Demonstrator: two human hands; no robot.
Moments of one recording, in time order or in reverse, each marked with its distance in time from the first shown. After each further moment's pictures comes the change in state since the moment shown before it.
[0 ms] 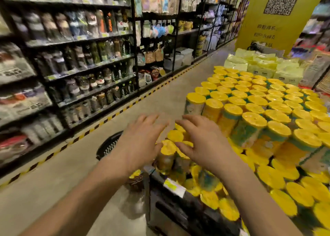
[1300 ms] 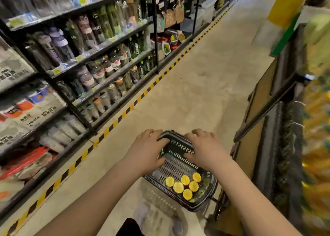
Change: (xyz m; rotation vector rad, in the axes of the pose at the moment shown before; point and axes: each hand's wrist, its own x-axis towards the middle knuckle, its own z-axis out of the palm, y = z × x) left_hand 0.165 -0.460 0.160 -0.032 -0.426 0.063; right_hand 0.399 -0.143 0.284 0.065 -0.540 0.255
